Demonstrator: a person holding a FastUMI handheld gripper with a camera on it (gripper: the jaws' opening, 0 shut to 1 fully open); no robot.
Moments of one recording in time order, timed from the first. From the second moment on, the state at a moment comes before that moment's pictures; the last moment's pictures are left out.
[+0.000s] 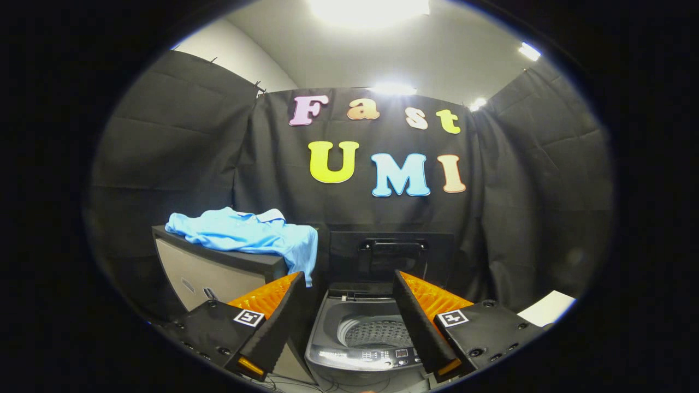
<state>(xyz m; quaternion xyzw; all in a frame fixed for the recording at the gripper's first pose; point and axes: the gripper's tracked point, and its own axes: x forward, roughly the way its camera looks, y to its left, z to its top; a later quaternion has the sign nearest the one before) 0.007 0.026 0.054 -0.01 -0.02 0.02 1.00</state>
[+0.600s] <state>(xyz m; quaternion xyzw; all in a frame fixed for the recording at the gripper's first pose) 0.050 0.083 0.110 -0.02 -0.03 0.08 1.00</state>
